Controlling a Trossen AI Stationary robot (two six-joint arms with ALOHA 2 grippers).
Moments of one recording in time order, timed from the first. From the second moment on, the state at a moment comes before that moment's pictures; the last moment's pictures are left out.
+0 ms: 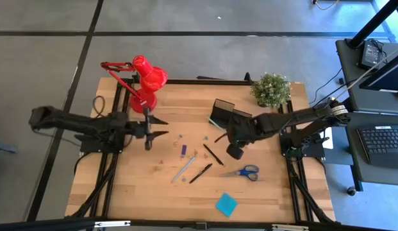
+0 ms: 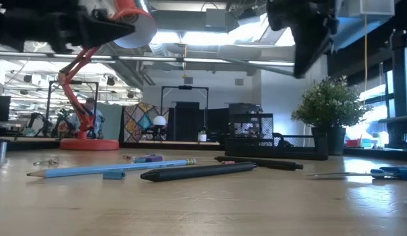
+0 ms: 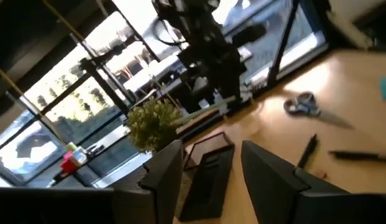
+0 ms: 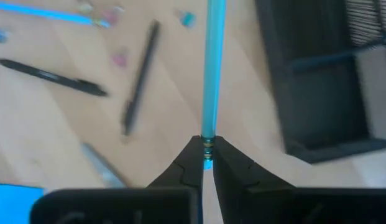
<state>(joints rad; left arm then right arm) -0.04 0.72 0.22 0.50 -0.10 0.64 0.17 1.48 1.22 -0.98 0.16 0.70</state>
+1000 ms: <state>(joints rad) -0.23 1.69 0.88 0.71 -0.83 1.80 0.07 1.48 1.22 -0.78 0.01 0.76</state>
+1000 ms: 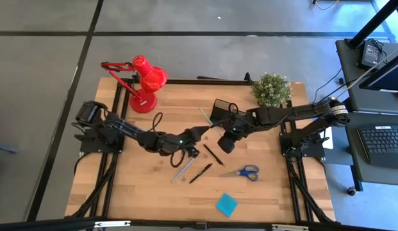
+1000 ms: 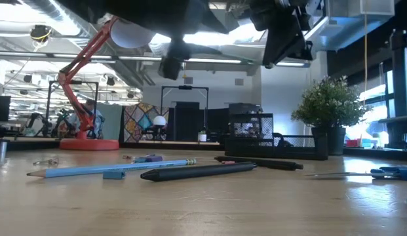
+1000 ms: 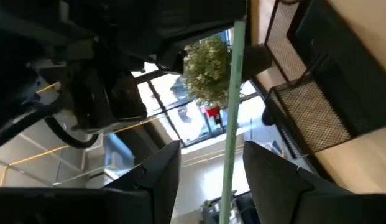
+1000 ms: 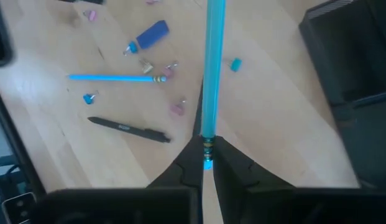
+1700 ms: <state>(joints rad) -0.20 1.74 0.92 0.71 -0.87 1.83 0.07 1.48 1.22 -0.74 -0.03 0.75</state>
